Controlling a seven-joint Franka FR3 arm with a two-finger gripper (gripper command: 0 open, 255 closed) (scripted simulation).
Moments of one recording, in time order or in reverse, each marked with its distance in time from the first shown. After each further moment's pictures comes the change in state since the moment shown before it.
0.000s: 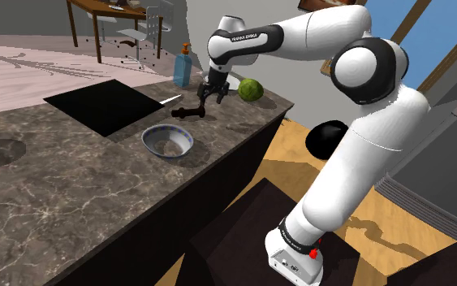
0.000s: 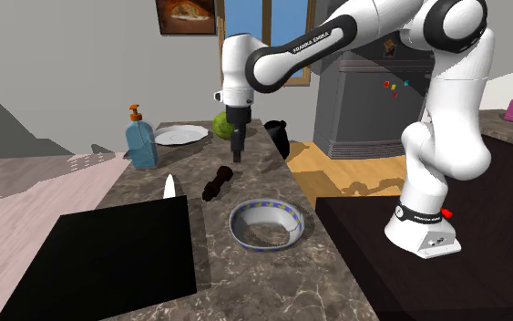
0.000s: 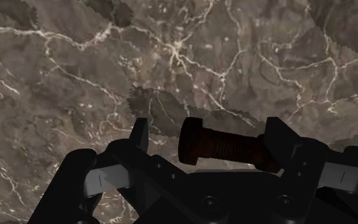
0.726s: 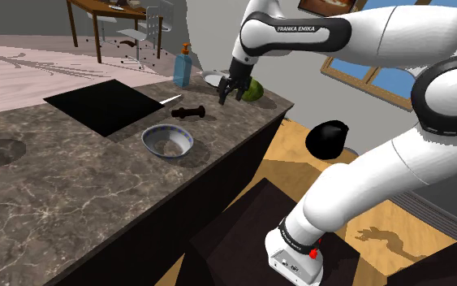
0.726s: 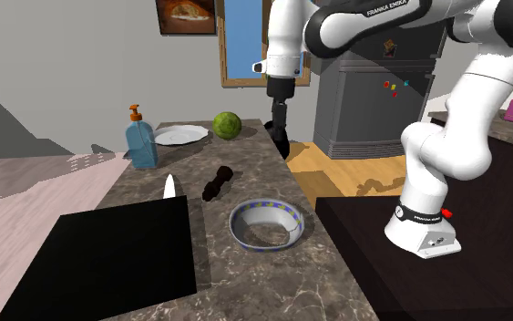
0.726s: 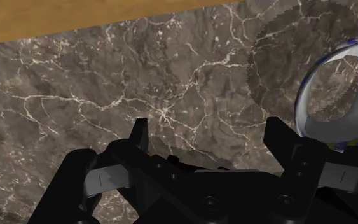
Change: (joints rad) arm 0.015 -0.423 0.035 -0.264 -0.068 -0.128 0.031
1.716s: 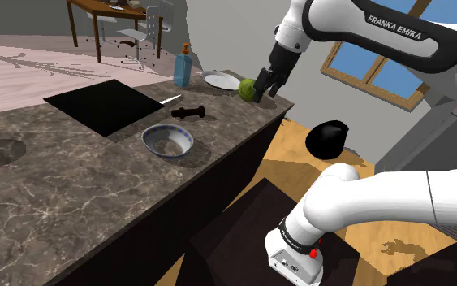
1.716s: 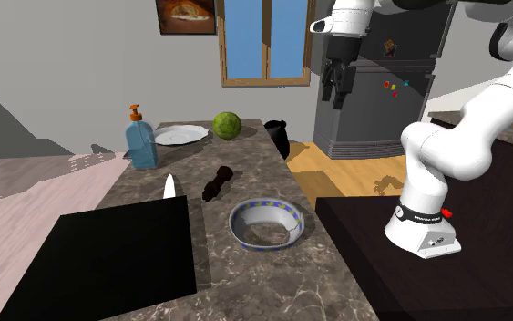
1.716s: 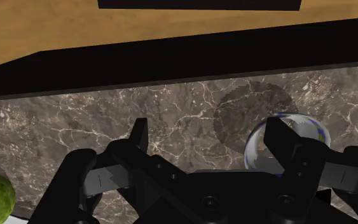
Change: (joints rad) arm 0.007 -0.459 0.057 -0.114 -0.020 -0.313 0.002
